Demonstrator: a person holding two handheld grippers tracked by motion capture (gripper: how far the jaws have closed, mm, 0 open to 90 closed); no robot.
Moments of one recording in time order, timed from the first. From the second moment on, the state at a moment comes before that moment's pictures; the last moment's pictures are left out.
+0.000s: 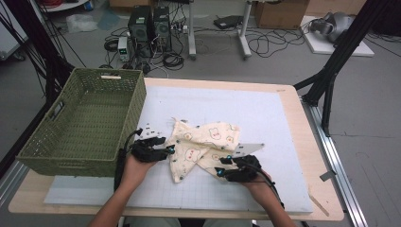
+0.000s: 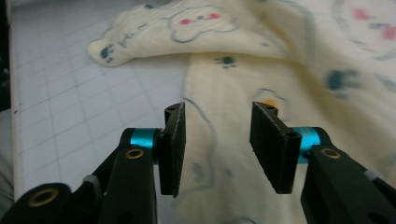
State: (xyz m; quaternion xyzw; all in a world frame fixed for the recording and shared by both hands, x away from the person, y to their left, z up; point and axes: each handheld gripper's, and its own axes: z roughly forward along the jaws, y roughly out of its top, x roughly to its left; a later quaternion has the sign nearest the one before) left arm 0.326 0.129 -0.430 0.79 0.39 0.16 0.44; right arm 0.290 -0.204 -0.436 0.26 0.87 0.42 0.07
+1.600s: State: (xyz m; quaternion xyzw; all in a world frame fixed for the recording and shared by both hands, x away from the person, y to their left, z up) left arm 0.332 0.133 -0.422 0.76 0.41 0.20 0.46; right arm 0.292 -0.254 -0.426 0.32 0.85 0.40 0.13
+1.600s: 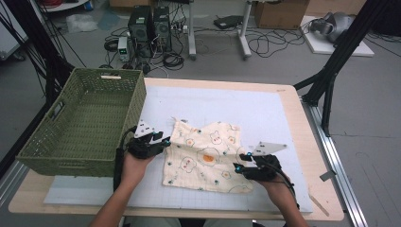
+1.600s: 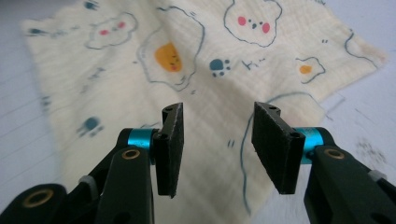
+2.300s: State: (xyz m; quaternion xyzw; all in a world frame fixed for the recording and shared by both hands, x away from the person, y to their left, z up) left arm 0.358 0.126 -0.422 0.73 0.45 0.16 0.48; right arm 0.278 -0.262 -0.436 0.27 0.89 0.35 0.07
